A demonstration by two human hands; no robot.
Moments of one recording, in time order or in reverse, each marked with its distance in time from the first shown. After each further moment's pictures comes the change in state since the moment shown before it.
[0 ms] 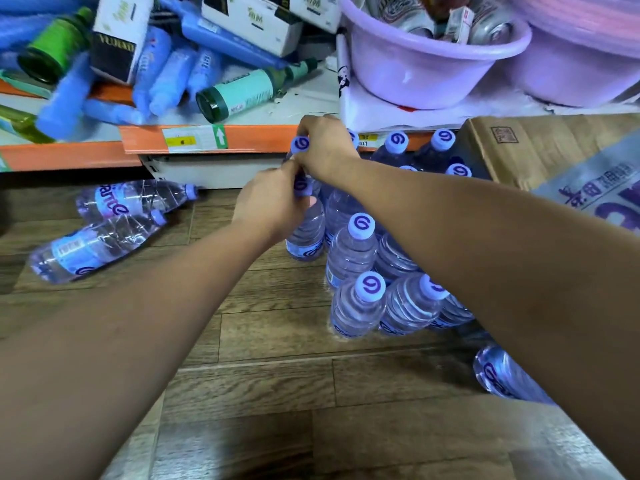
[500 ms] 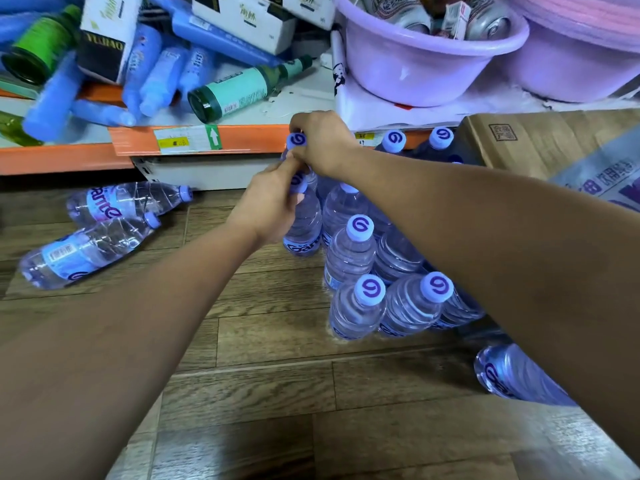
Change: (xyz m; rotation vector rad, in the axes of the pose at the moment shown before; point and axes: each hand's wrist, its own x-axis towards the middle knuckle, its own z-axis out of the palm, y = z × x) left_hand 0.008 -0.011 0.007 -0.177 0.003 0.161; right_hand 0.003 0.001 -0.013 -0.097 -0.073 -0.095
